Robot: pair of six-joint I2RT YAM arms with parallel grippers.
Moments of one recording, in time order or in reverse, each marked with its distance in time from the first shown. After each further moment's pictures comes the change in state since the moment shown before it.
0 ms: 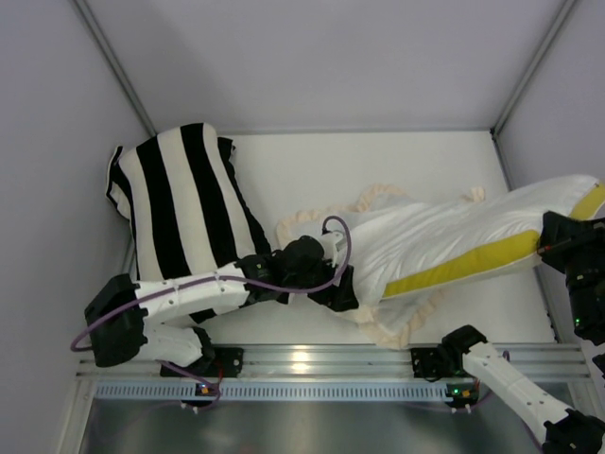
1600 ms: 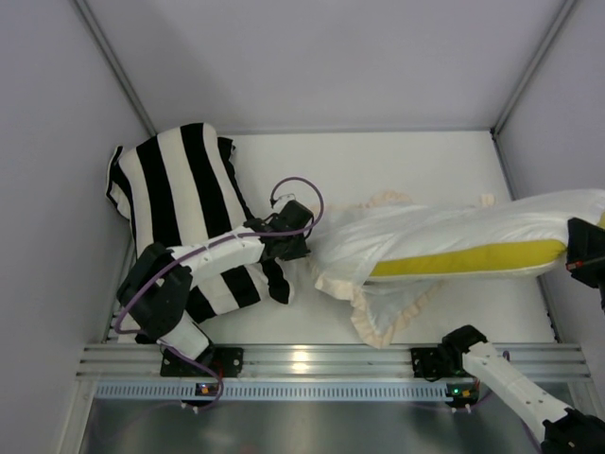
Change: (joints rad) left arm 0.325 0.290 0.158 -0.220 -0.422 -0.226; right arm -0.017 0.017 0.201 -0.085 -0.072 -0.029
